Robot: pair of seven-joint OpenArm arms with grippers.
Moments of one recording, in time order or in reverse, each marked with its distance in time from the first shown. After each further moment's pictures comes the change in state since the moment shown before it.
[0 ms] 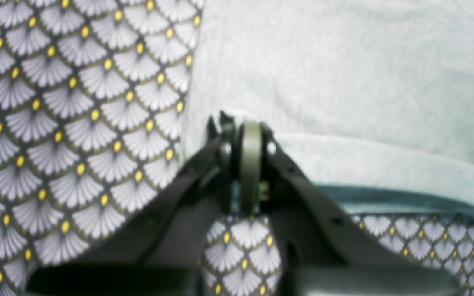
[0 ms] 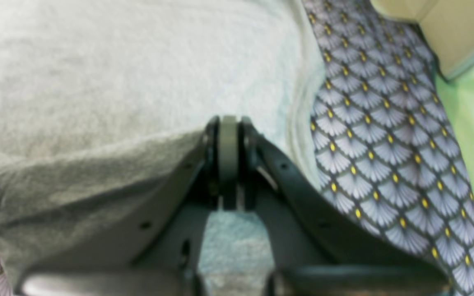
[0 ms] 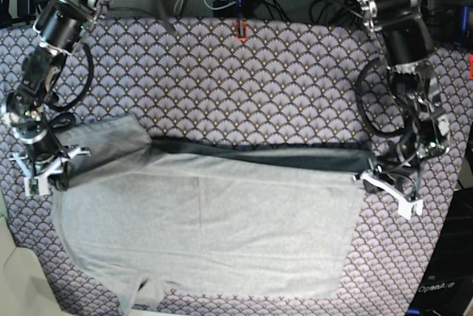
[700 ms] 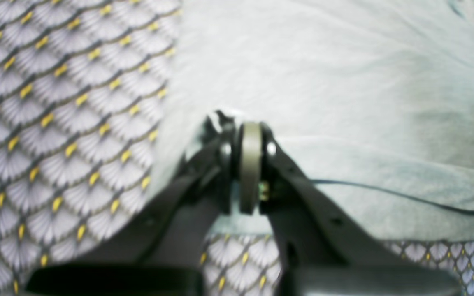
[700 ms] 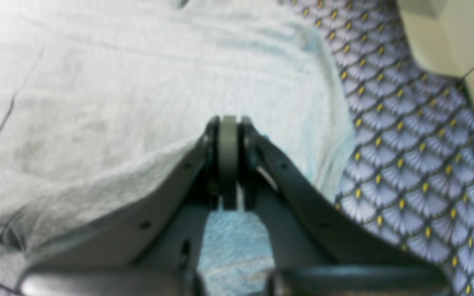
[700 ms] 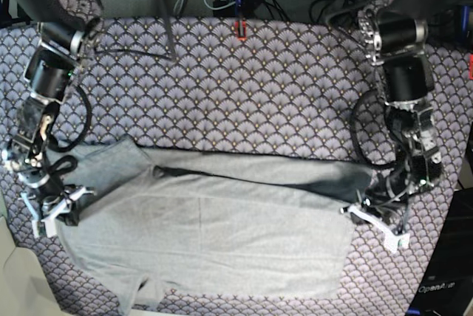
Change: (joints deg) left arm -10.3 -0.2 6.2 -9.8 -0.1 0.1 -5.2; right arm 14.2 3.6 -5.1 -15.0 -0.1 0.0 -0.3
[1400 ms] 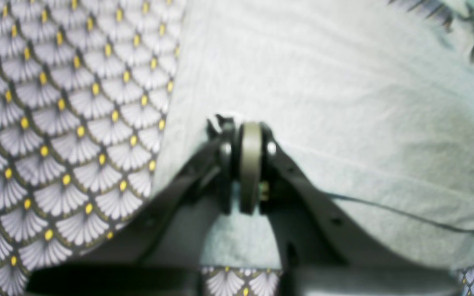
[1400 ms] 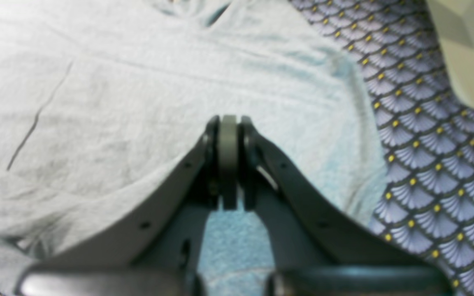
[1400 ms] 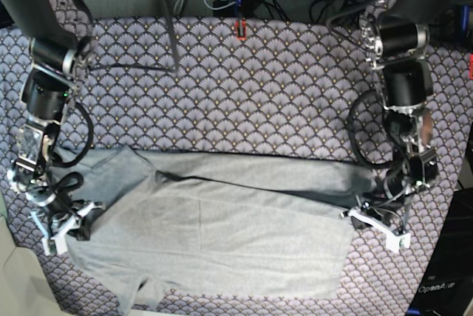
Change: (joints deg) left arm -0.9 -0.4 0.0 -5.9 0.1 0.2 -6.3; right arm 6.0 2.2 -5.2 -9.3 -0.1 0.0 3.0
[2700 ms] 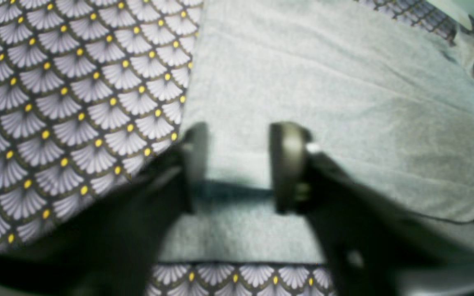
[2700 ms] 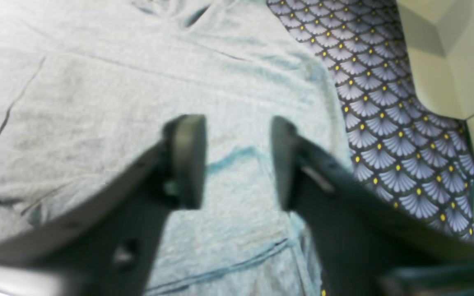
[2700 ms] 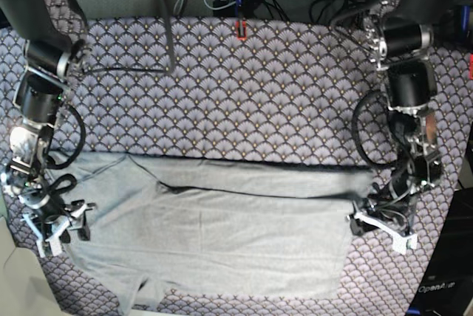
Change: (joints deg) left arm 0.2 -1.1 0.0 -0.2 -0.7 -0.4 -2.7; right arm 0.3 1.1 -0.2 0.0 -2.8 0.0 0.4
